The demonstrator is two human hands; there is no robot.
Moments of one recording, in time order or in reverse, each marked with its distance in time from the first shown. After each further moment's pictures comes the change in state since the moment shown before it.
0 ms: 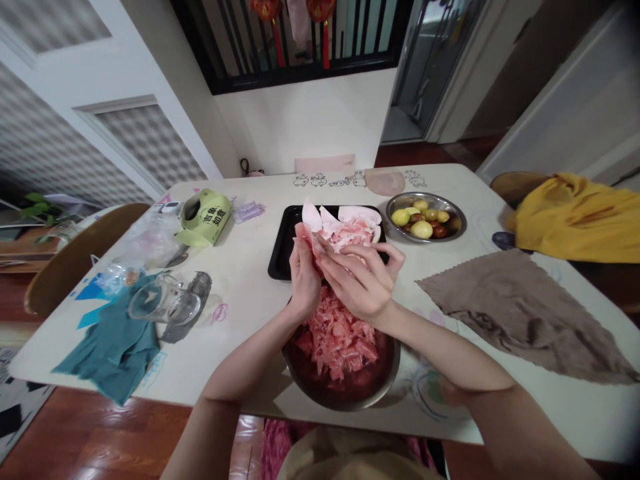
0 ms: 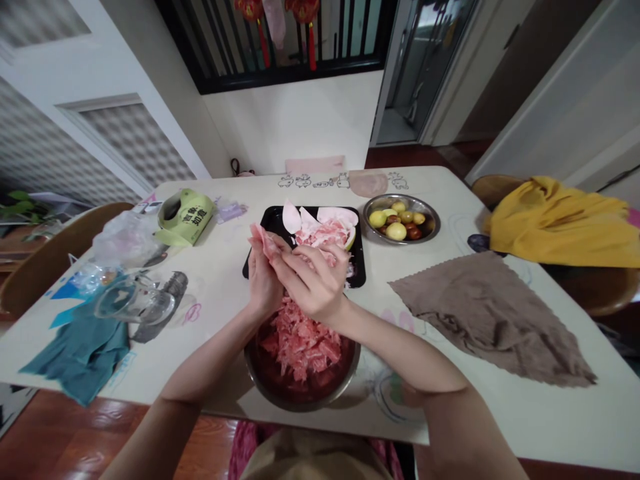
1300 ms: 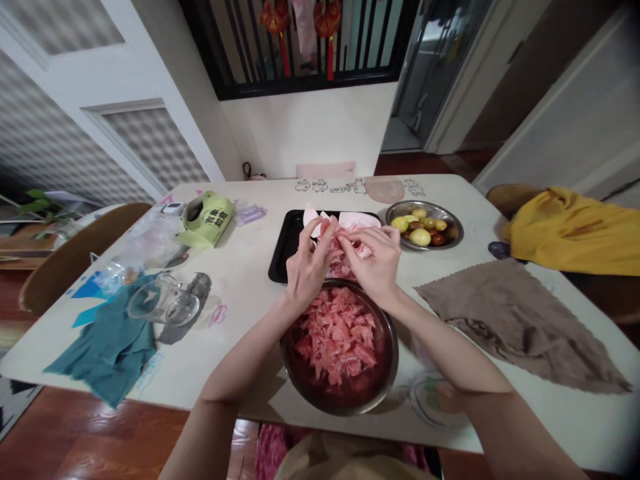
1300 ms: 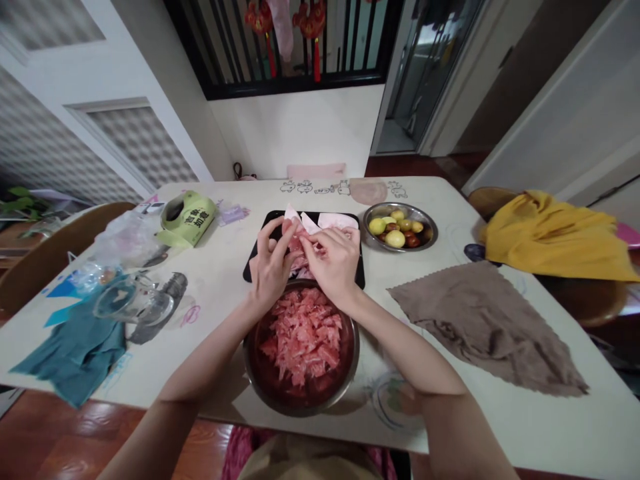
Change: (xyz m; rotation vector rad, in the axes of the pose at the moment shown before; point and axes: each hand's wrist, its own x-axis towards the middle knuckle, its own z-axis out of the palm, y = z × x) left_hand 0.022 -0.003 -0.025 1.473 -0.044 1.087; right_hand 0.002 0.038 0.023 0.177 -0.086 0.433
